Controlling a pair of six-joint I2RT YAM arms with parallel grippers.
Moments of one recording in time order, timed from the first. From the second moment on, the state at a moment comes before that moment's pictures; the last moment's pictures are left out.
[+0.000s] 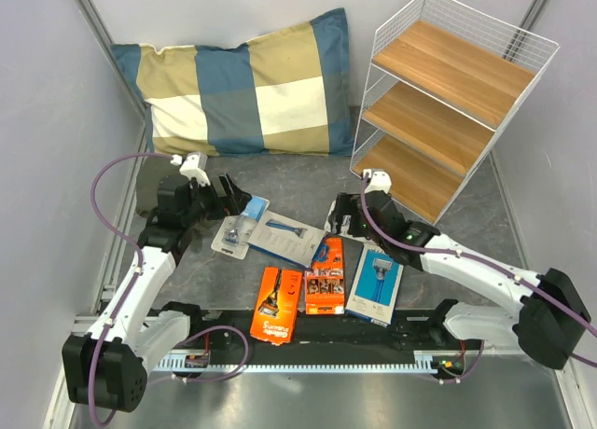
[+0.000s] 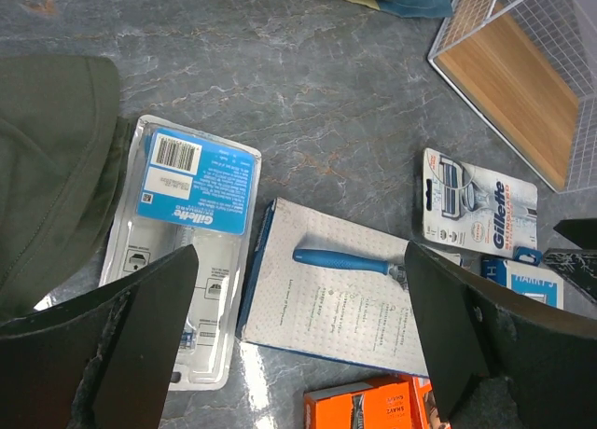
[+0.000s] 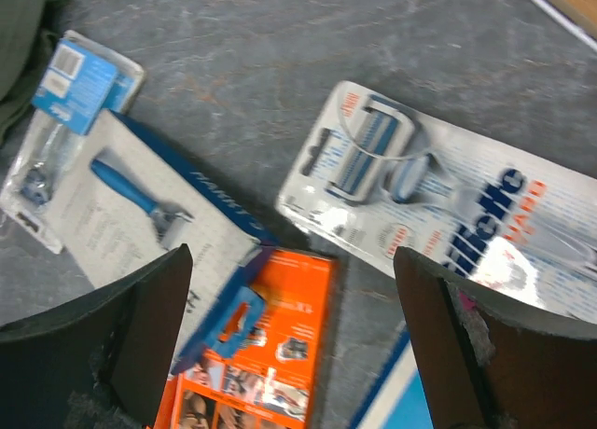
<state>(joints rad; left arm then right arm) -0.14 0.94 0.66 -0.18 0.28 -0.40 0.76 1.15 0.72 -0.18 0.31 0.62</state>
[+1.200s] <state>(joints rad) -0.18 1.04 0.55 -0.25 0.35 -0.63 0.81 1.30 0.78 -0.09 0.15 0.58</state>
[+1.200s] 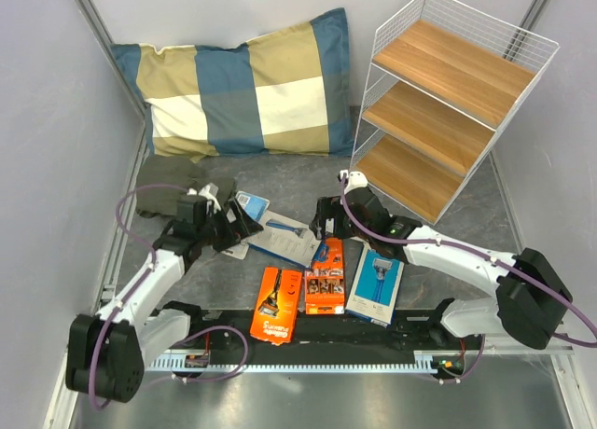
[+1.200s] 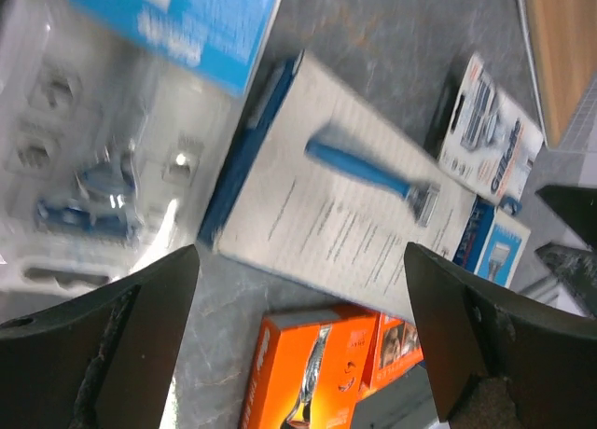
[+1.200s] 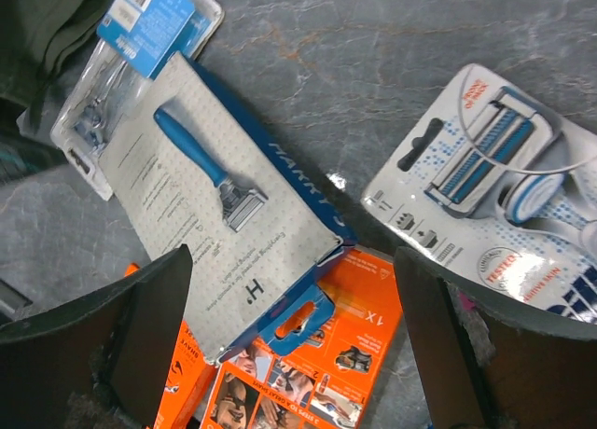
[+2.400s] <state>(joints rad) -0.44 1.09 0.18 0.32 0.26 -1.08 0.78 1.60 0.71 0.29 -0.08 0.51</state>
